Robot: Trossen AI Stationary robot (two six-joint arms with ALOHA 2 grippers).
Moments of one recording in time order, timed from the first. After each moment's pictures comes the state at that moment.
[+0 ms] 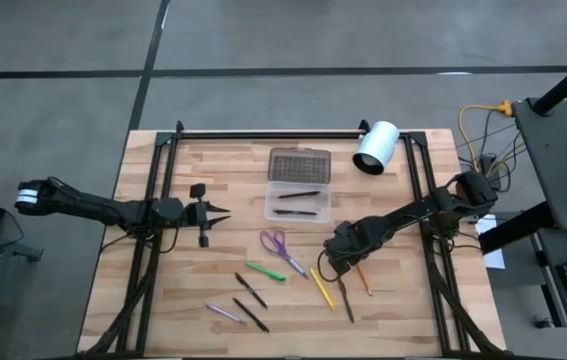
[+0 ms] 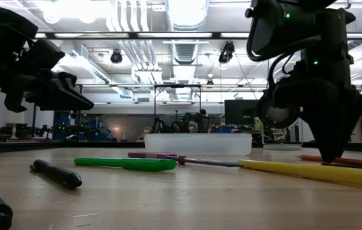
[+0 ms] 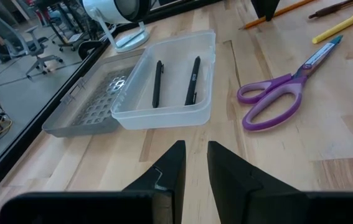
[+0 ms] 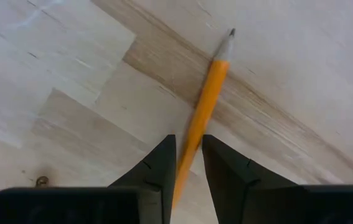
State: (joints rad) left arm -0.03 0.64 0.01 0.32 -0.25 0.24; right arm 0.27 1.73 0.93 -0.79 -0.01 1.24
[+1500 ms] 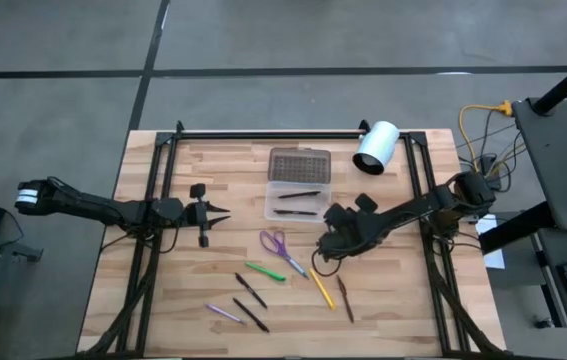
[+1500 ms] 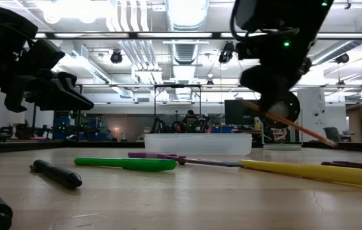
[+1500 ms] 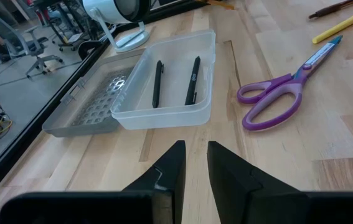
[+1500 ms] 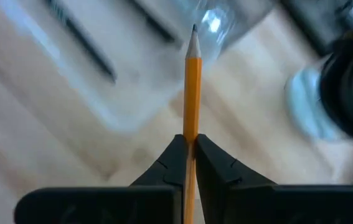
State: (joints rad) left arm -0.03 0.64 0.01 0.32 -0.25 0.24; right arm 0.27 1.74 1.13 -0.98 0.73 1.00
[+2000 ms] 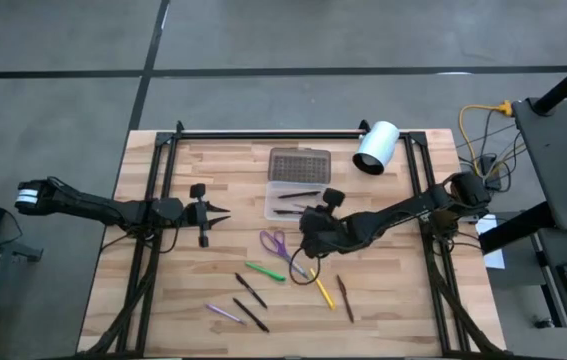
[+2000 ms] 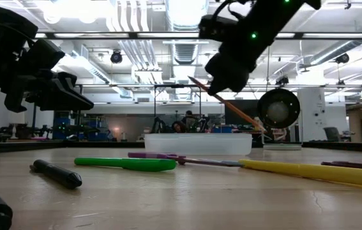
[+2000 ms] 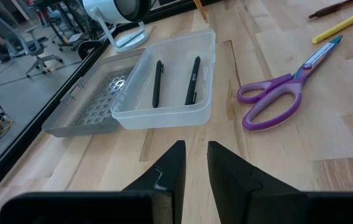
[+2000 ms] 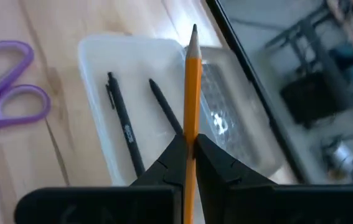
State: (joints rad) left arm -0.03 0.64 0.01 0.32 -0.25 0.24; right arm 0.24 1.78 1.17 -0.48 0.88 0.26
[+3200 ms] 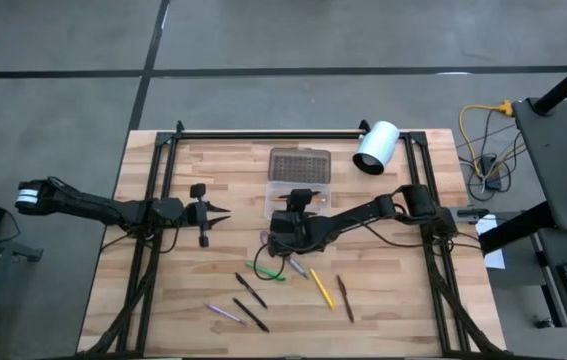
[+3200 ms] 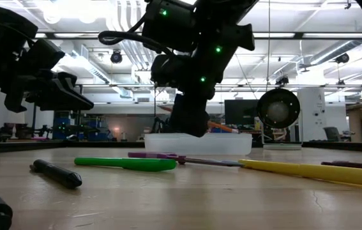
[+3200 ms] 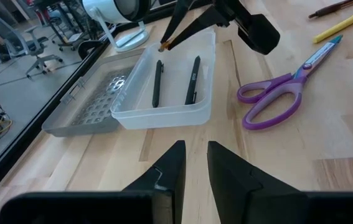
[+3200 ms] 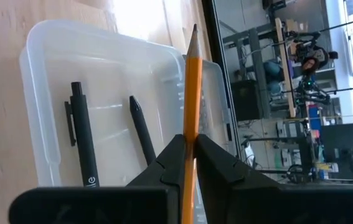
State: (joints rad) left arm -0.03 0.64 0.01 0.32 -0.25 0.24; right arm 0.17 2.17 1.53 -0.61 1.05 0.05
